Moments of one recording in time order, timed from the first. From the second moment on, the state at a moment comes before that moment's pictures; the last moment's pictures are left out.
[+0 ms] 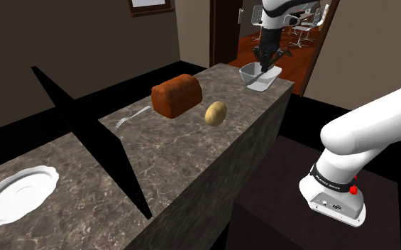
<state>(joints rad) -0.53 -0.50 0.14 -2.28 0.02 1.80 1.20</state>
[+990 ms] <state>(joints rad) -0.57 -0.48 0.05 -2.40 -0.03 1.94 1.08</state>
